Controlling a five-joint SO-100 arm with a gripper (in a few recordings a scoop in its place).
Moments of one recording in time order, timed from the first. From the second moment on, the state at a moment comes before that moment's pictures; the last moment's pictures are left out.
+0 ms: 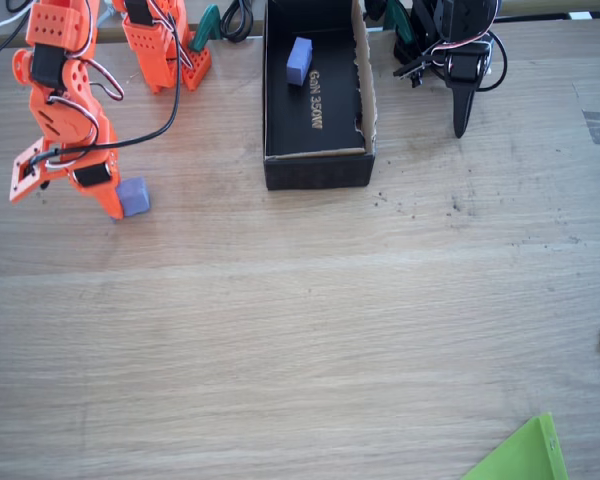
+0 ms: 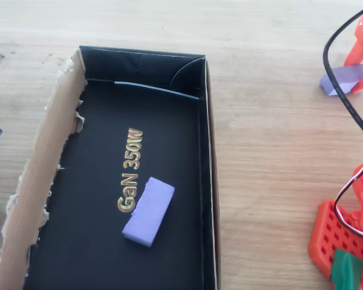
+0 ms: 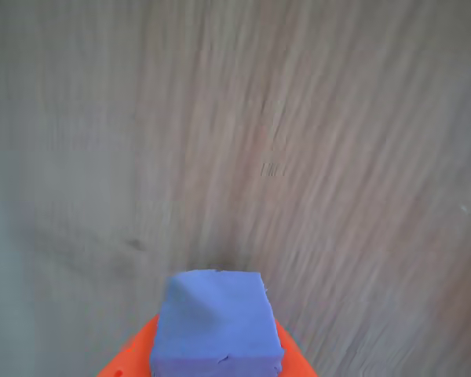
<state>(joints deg) 101.7 88.2 105.0 71.2 21.1</state>
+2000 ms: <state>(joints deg) 21.4 88.7 72.9 94.0 15.6</state>
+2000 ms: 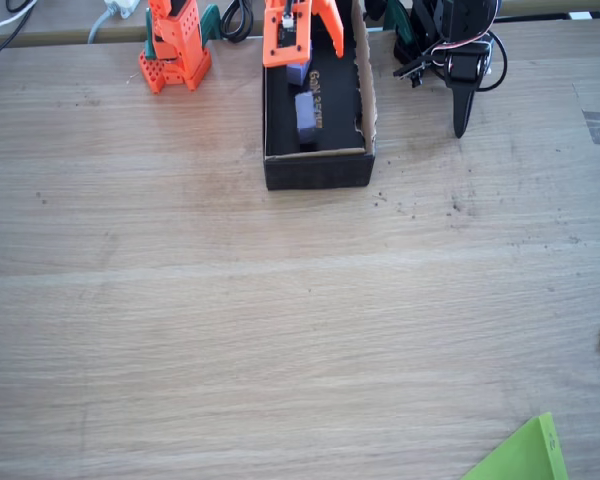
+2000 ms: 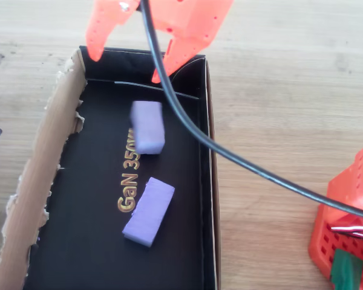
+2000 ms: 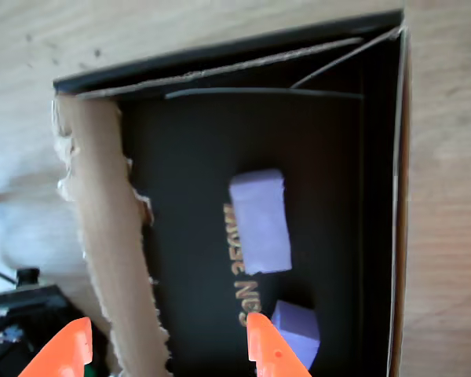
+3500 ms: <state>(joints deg) 90.3 173.3 149.8 68.3 22.9</state>
